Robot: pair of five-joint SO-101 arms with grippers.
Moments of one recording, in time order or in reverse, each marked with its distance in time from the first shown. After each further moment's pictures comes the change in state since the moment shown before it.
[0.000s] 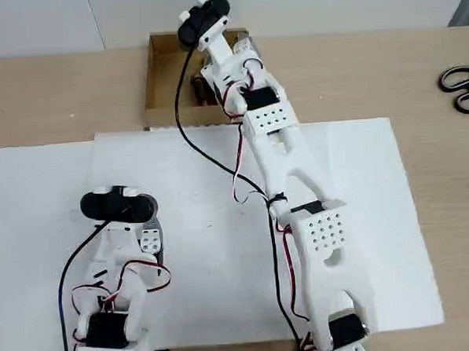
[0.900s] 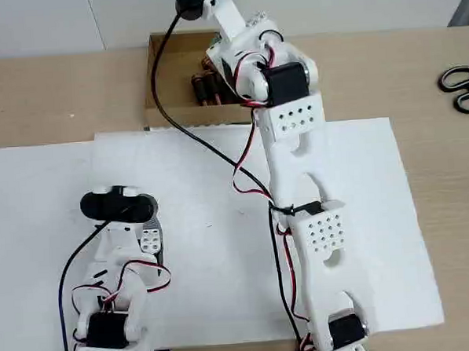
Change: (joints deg) left arm 0.0 0.0 0.0 0.0 0.0; right arm -0.4 -0.1 -43.0 49.1 0.0
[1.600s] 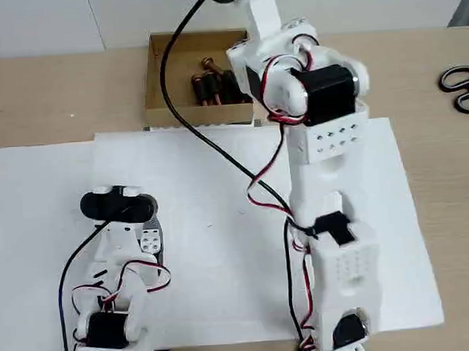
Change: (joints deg) left arm 0.0 0.0 0.0 0.0 0.0; right arm 0.4 -24.1 9.9 16.7 -12.1
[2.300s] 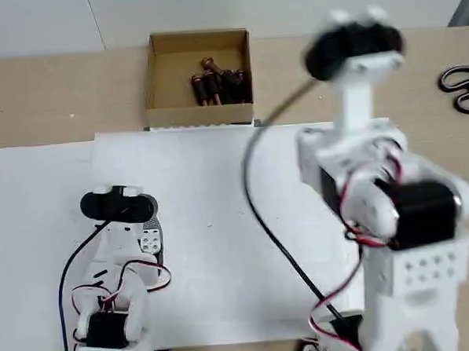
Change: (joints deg) left arm 0.0 0.0 0.0 0.0 -0.1; right arm 9.6 -61.6 76.1 -3.2 -14.2
